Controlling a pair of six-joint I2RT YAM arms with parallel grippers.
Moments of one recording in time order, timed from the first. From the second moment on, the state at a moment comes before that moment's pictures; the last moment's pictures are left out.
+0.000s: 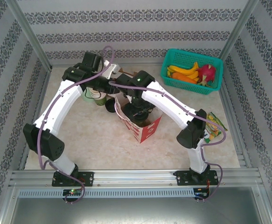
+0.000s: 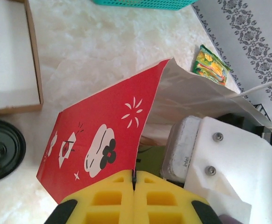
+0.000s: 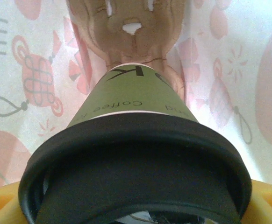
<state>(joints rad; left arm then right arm) -0.33 1.61 1.72 -1.03 0.58 -0.09 0.86 2.02 2.19 -1.70 0.06 0.34</state>
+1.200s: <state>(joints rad) -0.39 1.22 1.37 -0.94 0.18 -0.37 0.95 2.00 2.08 -1.70 0.01 0.27</state>
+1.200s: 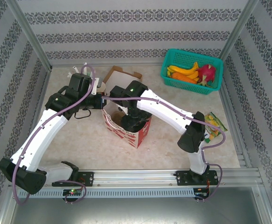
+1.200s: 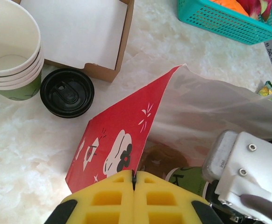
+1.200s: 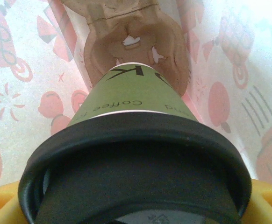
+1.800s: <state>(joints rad) -0.39 1.22 1.33 -0.91 0.14 -0.39 0.96 2.04 2.07 -1.70 0.01 0.25</state>
